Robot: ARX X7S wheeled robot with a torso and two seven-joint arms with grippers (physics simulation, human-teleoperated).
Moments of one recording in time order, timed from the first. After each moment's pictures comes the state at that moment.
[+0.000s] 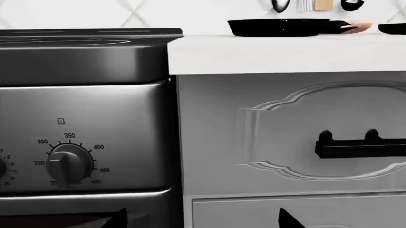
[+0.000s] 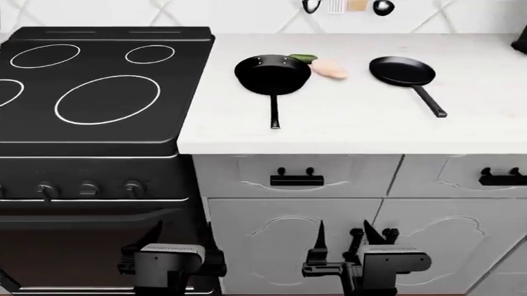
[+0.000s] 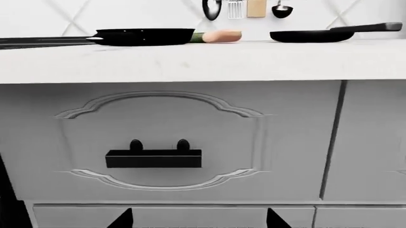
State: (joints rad) left arm -0.01 -0.10 0.13 -0.01 -0.09 0.00 -0.09; right arm 0.01 0.10 -0.12 0.02 0.12 -0.04 0.10
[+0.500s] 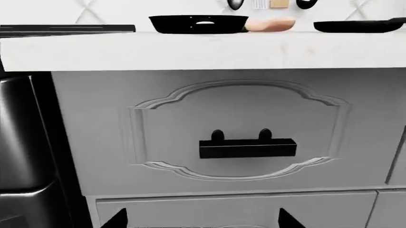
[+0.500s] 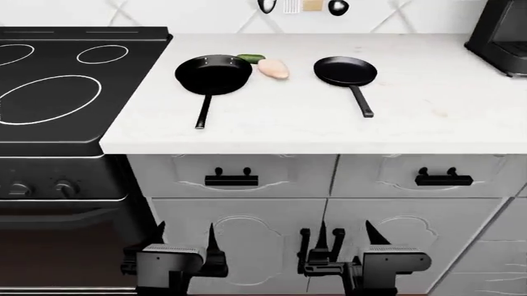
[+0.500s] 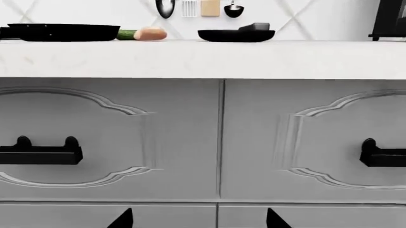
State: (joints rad) left arm -0.02 -0.12 0.16 -0.02 -0.12 0.00 -0.11; right arm 0.01 0.12 -0.15 0.03 0.12 -0.04 0.14
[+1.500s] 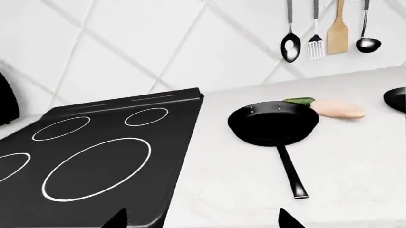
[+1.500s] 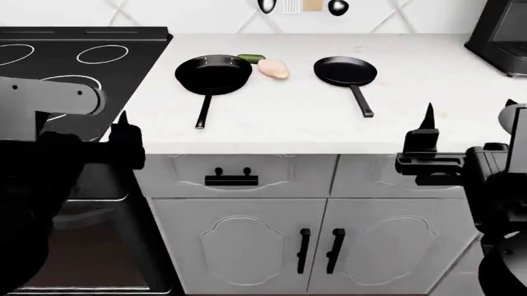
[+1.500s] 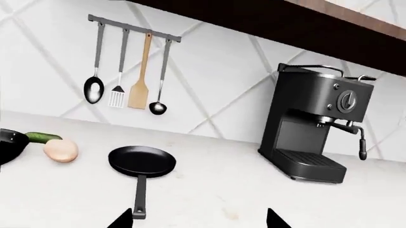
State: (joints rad) left arm -0.81 -0.61 -0.12 0.64 -1.36 -1.43 -0.93; right arm 0.62 0.51 0.18 -0.92 0.75 1.37 0.55
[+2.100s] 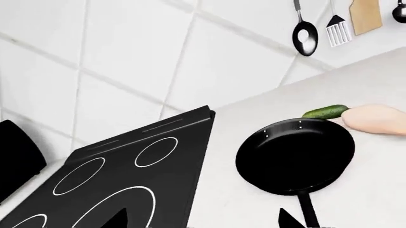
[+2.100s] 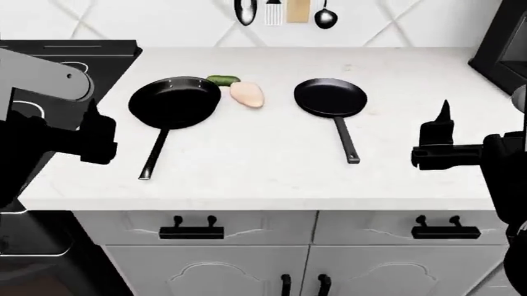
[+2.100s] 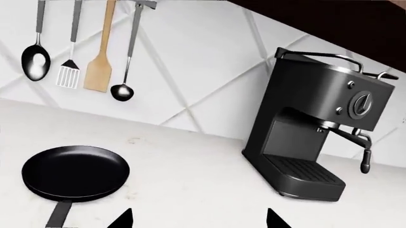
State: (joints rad) left arm -1.11 -0.84 0.14 0.54 -1.76 -1.47 -1.26; right arm 0.79 0.65 0.19 -0.79 1.22 1.51 0.90
